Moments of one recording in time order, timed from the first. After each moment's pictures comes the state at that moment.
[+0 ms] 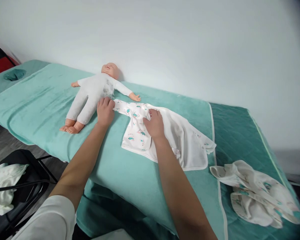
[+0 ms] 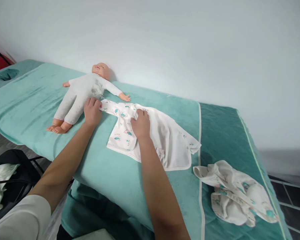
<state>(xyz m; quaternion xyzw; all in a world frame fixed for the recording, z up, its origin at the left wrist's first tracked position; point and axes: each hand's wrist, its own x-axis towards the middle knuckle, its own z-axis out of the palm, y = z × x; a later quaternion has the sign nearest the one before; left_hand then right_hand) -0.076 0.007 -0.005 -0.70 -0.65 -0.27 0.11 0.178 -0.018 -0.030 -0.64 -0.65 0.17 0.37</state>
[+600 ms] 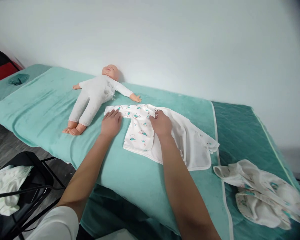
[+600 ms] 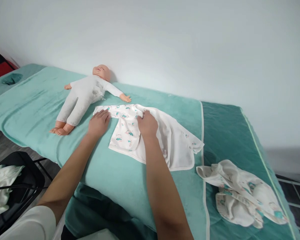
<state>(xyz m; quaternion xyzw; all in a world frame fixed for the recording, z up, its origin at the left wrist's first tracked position) -0.055 -0.040 -0.016 -0.75 -0.63 -0.23 0.01 0.195 -0.015 -0.013 -0.73 -0.58 0.19 0.30</state>
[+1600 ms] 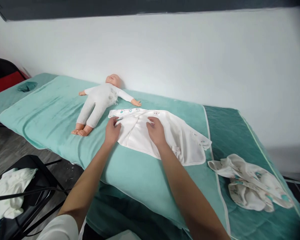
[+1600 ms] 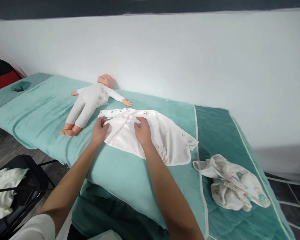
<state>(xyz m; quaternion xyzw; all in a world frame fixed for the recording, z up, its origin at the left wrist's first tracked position) -0.060 -0.075 -0.019 -0.57 -0.63 -0.49 -0.22 0.169 -0.056 -0.026 -0.55 -0.60 0.28 0.51</state>
